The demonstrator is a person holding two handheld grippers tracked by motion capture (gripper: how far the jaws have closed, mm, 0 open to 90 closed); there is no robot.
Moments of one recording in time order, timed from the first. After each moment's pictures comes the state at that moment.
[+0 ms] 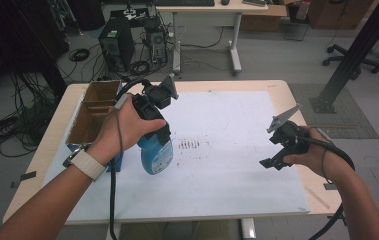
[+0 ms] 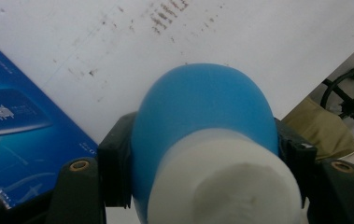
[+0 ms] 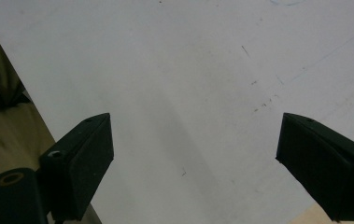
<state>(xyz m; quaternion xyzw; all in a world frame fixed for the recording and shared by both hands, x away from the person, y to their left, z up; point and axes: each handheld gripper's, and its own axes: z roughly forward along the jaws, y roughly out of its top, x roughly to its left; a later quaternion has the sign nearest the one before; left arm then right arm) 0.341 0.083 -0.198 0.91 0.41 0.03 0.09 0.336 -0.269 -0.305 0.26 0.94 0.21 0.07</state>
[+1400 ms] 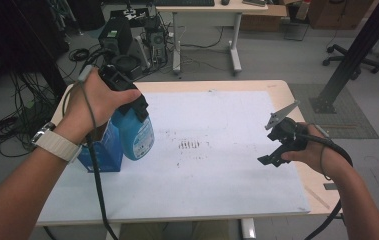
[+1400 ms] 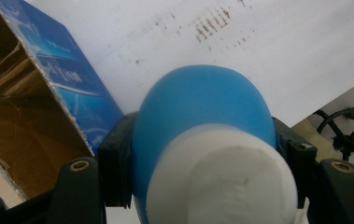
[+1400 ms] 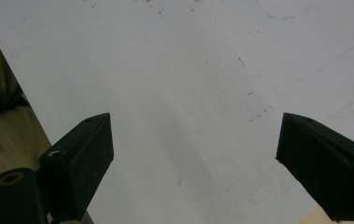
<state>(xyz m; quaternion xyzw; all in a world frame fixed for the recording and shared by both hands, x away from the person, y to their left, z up) 0.350 0.129 -0.139 0.86 0.49 0.05 0.11 0.341 -0.264 -0.300 0.25 0.94 0.22 0.07</state>
